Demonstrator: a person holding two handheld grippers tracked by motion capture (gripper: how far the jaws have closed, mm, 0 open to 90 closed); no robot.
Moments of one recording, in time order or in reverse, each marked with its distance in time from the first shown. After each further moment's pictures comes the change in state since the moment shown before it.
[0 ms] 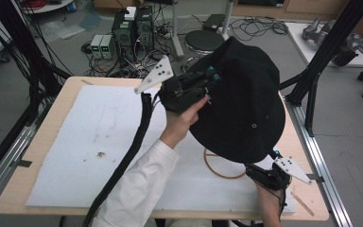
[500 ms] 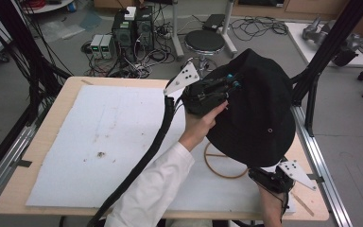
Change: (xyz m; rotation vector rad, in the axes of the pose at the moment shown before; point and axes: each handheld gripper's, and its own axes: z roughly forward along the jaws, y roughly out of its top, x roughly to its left) left arm 0.001 -0.032 0.032 0.042 0.031 -0.057; right arm -0.001 0.001 -0.010 -0.058 -0.012 -0.007
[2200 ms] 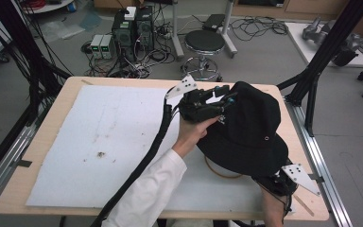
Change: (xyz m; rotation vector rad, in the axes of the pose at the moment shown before) left arm 0.022 -0.034 -0.018 0.126 0.084 -0.090; right arm -0.002 0.000 -0.009 -0.047 -0.011 -0.003
